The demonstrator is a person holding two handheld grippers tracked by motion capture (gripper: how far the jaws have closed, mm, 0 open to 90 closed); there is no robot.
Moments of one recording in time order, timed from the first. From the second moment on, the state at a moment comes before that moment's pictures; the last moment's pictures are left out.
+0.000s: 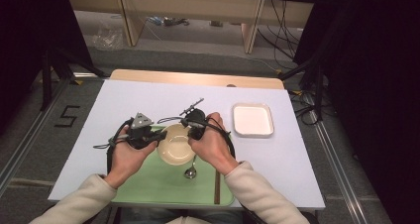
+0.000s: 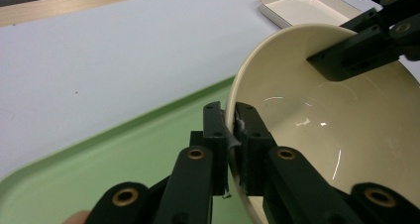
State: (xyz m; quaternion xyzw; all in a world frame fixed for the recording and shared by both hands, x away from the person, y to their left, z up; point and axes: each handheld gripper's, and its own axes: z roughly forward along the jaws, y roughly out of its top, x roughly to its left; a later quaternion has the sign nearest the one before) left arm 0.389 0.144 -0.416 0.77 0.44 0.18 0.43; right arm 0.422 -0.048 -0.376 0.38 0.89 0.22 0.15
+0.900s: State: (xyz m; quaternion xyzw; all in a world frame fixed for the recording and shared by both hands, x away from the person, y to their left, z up) left arm 0.399 0.179 -0.438 0.79 0.47 0.12 0.37; right arm 0.469 -0.125 -0.357 0.46 0.83 0.29 0.15
